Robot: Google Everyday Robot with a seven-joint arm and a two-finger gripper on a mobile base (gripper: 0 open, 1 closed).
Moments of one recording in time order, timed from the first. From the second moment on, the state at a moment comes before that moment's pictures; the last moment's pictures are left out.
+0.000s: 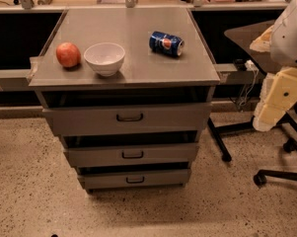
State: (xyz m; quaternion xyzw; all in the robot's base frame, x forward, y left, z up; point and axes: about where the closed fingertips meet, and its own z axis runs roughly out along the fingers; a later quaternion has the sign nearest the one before) arm 0.438 -0.217 0.976 -0.60 0.78 -0.03 0.16
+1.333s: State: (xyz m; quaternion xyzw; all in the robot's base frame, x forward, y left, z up) arm 0.411 -0.185 0.746 -0.66 0.73 0.06 0.14
